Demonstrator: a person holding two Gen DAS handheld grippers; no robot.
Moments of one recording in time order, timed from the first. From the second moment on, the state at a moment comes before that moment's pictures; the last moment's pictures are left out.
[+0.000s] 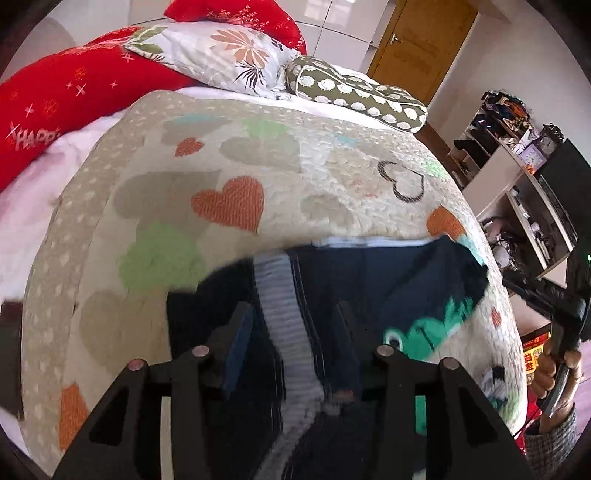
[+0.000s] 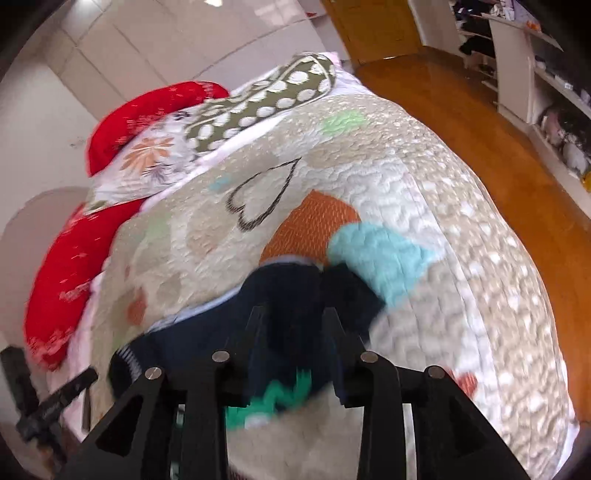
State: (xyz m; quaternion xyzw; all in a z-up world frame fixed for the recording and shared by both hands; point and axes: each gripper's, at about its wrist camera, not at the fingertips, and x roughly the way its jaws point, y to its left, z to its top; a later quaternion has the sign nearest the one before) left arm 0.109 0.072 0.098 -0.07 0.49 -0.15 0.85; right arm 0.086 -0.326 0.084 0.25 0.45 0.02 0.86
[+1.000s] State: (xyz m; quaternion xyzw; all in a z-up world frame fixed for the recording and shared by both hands) left arm 0.000 0.095 0.064 -0.15 0.48 -0.19 0.84; right arm -0.096 -0.243 0.058 -0.09 0.48 0.18 0.86
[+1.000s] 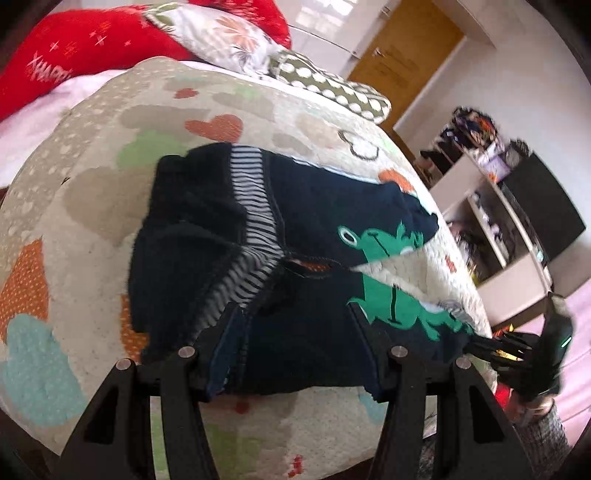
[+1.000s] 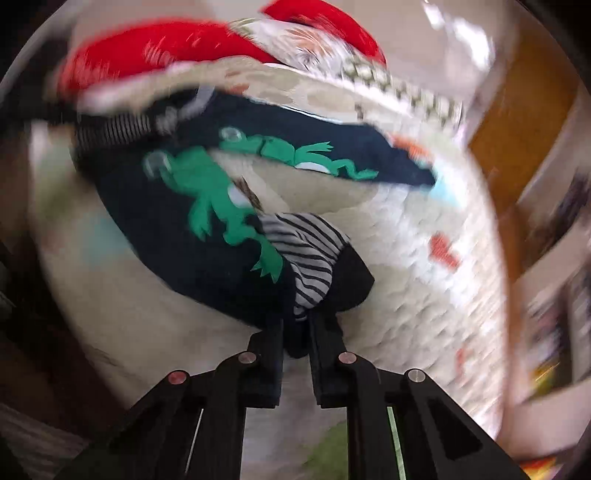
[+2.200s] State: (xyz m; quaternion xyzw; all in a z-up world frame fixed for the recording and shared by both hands) left arm -0.001 0.099 0.067 -0.15 0.46 -0.17 0.86; right arm -0.086 -0.323 0.057 0.24 0.43 0.15 0.86
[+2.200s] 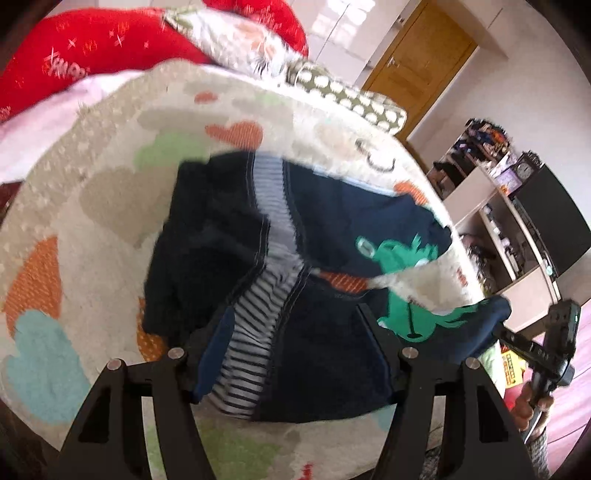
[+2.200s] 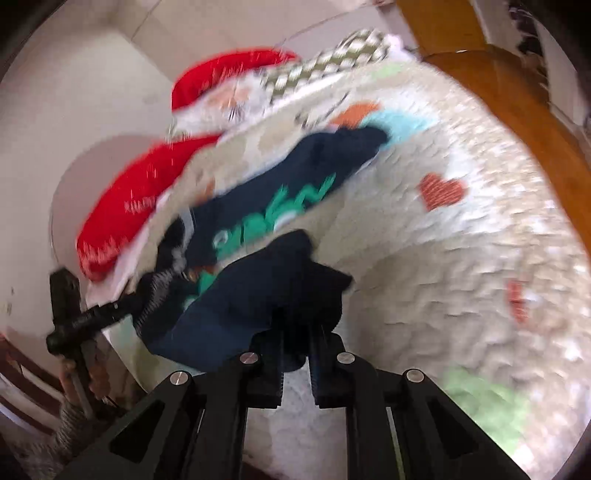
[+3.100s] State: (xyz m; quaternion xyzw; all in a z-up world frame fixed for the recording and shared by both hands) left arm 0.017 0.076 0.095 -0.08 0.46 -0.20 0.86; right arm -0.063 -0.329 0.045 0.19 0.45 0.05 0.87
